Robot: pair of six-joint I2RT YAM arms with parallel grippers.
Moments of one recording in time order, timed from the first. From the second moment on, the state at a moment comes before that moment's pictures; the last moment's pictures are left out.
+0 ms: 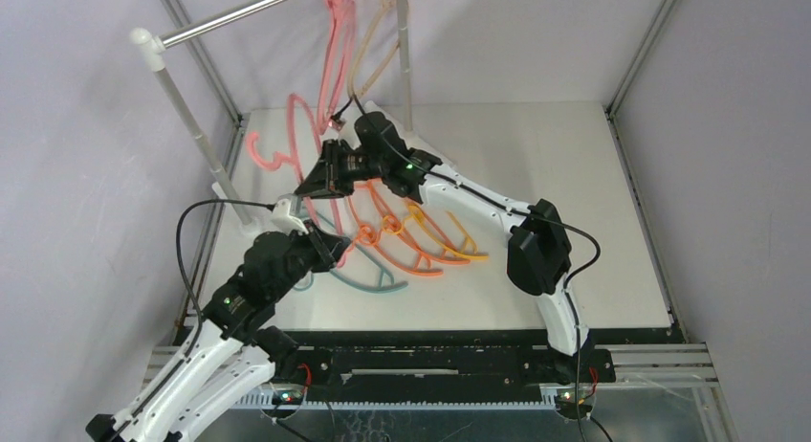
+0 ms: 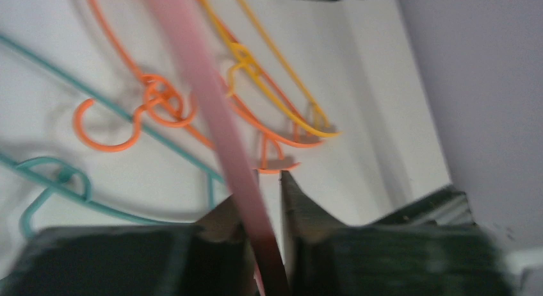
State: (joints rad) left arm -0.60 0.53 0.61 -0.42 -0.08 -0.68; right arm 0.89 2.09 1.96 -0.16 -0.62 1.07
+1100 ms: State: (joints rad) left arm -0.62 0.93 1.25 -0.78 -0.56 -0.45; right arm 0.70 1.56 1.38 -0.67 -0.45 0.62
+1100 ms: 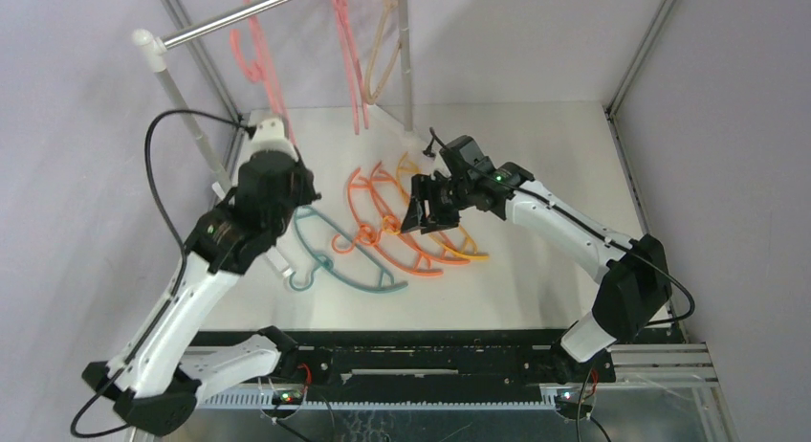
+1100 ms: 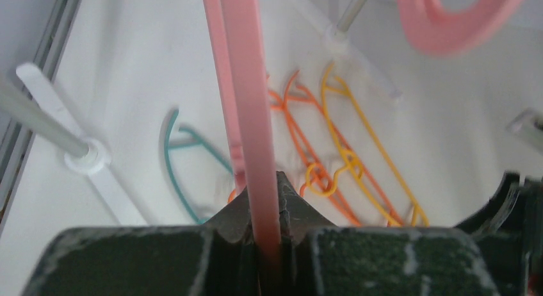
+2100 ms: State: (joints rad) left arm -0.37 1.74 2.10 -0.98 -0.14 -0.37; right arm 0.44 1.35 1.28 -0.76 -0.41 0.55
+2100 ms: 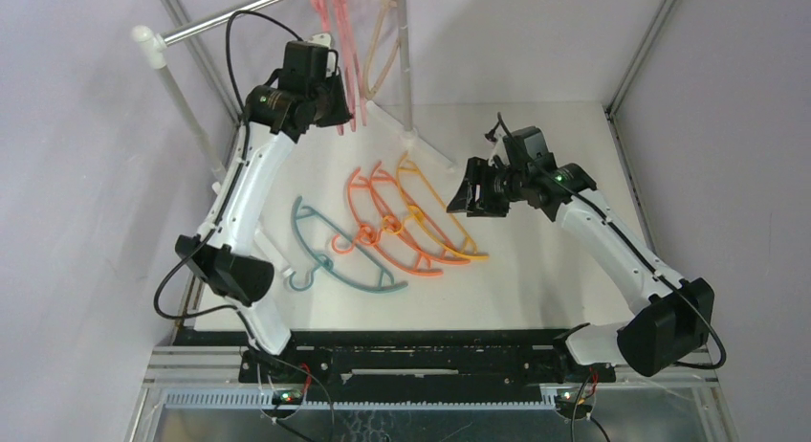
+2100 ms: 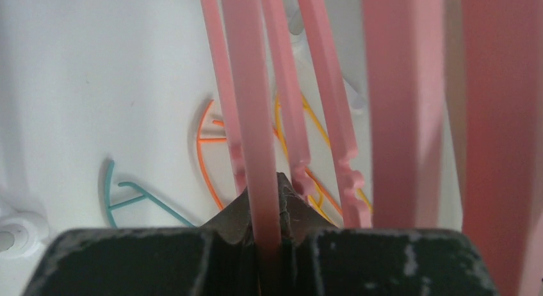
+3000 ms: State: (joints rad) left arm -0.37 1.59 1.92 -0.89 0.08 -0.26; right arm 0.40 1.33 1.26 -0.78 -0.40 0.49
